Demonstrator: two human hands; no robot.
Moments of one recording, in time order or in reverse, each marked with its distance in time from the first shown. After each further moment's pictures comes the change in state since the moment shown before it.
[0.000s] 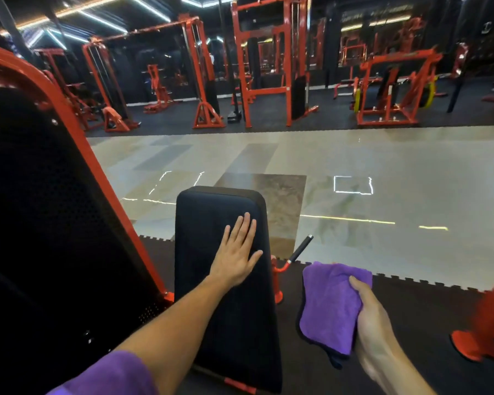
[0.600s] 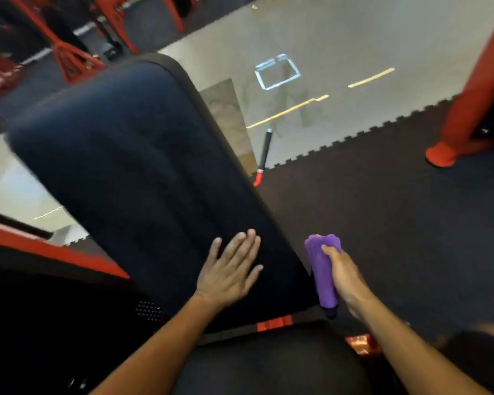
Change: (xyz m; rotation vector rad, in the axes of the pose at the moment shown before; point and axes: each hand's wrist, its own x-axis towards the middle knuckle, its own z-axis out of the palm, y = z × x) left_hand -0.112 -0.058 0.203 0.189 0.252 0.696; right_hand 0.148 0.292 0.002 -0.210 0.304 0.254
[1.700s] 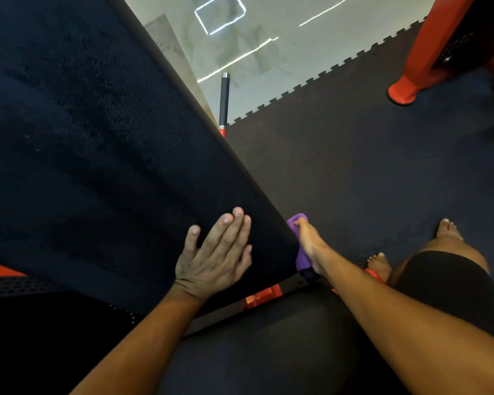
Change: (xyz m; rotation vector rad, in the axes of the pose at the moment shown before) left_hand -0.018 0.005 0.036 0.065 0.193 0.094; right_hand 0.075 0.054 0.054 0.090 0.092 0.317
